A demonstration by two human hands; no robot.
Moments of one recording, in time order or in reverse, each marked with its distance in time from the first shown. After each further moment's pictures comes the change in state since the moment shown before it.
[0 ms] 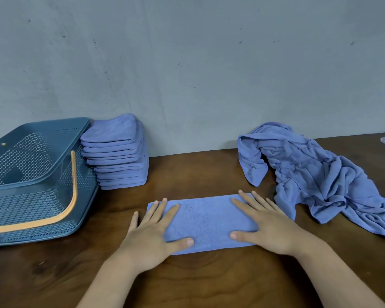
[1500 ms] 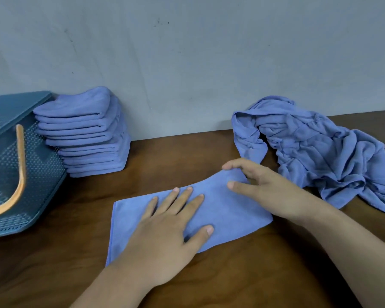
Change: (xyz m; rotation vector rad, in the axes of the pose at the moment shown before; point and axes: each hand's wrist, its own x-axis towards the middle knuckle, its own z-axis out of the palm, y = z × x) left_hand 0.010 0.072 0.029 0.074 0.182 0.188; right_hand 0.028 0.000 -0.022 0.722 0.180 -0.073
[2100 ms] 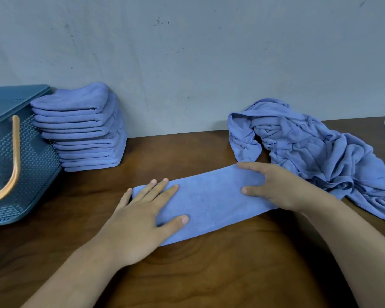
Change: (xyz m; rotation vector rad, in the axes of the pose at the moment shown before) left_hand -0.001 -0.031 -0.017 -0.111 -0.044 -0.076; right_hand -0.001 0.023 -0.038 -0.275 0.014 0.169
